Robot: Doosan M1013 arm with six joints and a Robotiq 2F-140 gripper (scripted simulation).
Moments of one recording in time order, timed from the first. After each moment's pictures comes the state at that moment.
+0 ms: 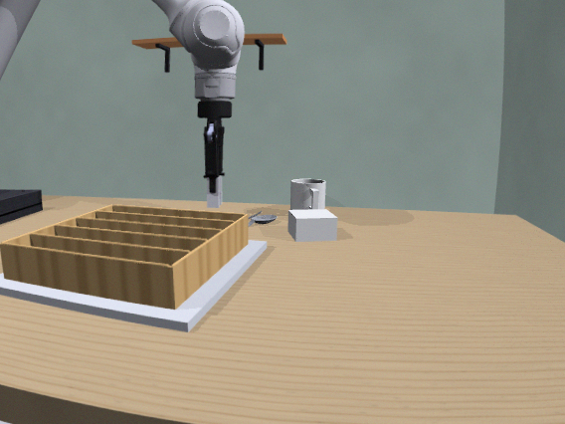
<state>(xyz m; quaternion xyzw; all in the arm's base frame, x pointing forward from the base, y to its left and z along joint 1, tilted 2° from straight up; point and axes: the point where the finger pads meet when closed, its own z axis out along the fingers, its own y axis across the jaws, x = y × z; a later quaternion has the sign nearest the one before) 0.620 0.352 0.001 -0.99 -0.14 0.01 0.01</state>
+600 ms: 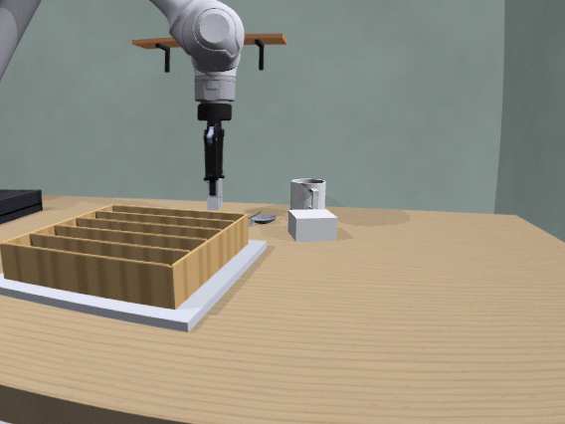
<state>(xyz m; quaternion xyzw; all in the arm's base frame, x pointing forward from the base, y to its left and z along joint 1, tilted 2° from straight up) 0.620 0.352 -0.005 -0.99 -0.14 0.01 0.01</state>
